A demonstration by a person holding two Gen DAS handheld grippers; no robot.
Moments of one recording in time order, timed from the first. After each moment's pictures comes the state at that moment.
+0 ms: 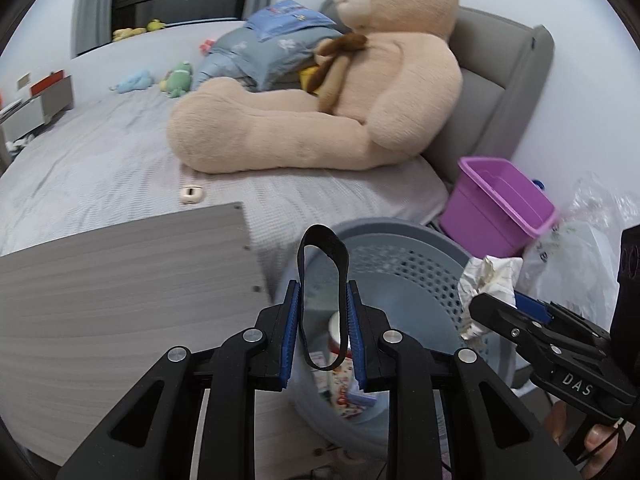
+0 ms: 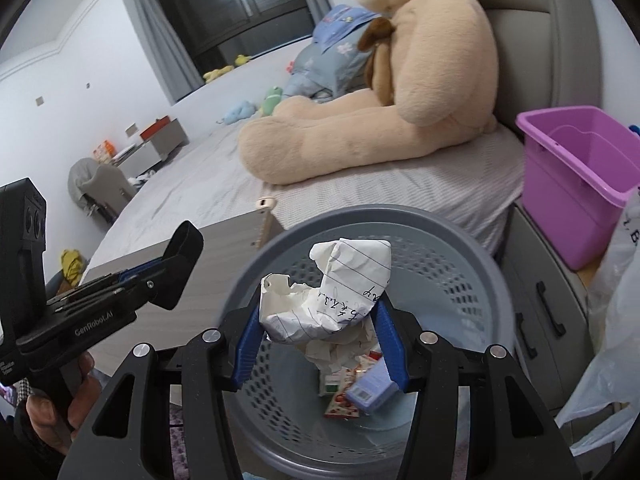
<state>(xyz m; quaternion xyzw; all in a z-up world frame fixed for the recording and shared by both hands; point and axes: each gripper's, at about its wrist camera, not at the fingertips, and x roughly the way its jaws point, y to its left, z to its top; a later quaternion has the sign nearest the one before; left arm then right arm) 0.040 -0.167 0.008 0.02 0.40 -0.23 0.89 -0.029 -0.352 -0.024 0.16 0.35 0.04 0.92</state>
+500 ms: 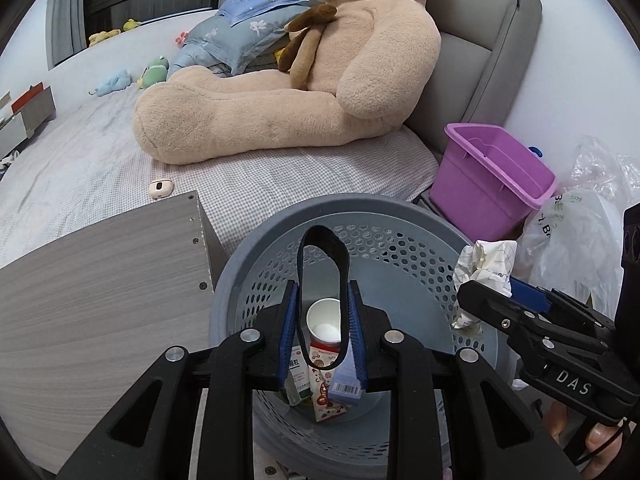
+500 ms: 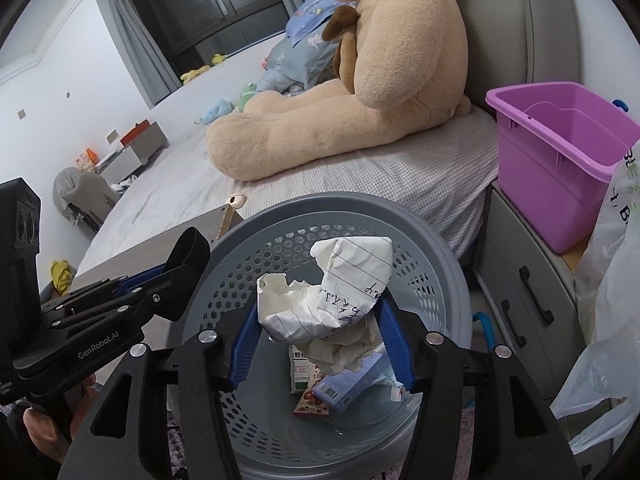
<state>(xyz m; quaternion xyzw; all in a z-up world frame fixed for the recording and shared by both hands) 0.044 -0.217 -0.013 0.06 0.42 -0.24 0.87 -0.026 -0.387 -0.045 0.18 0.36 0.02 0.92</state>
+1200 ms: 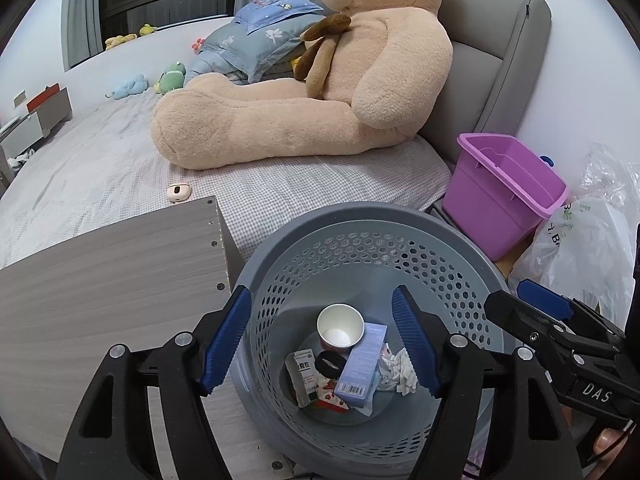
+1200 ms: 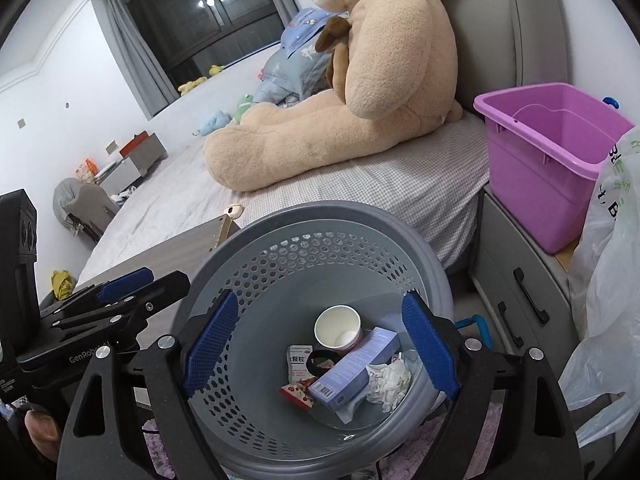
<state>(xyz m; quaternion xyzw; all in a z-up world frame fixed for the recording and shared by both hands) 0.037 -0.209 -0.006 0.05 0.40 -0.21 0.89 -0.039 -0.394 -0.040 0.18 0.35 0.01 0.92</state>
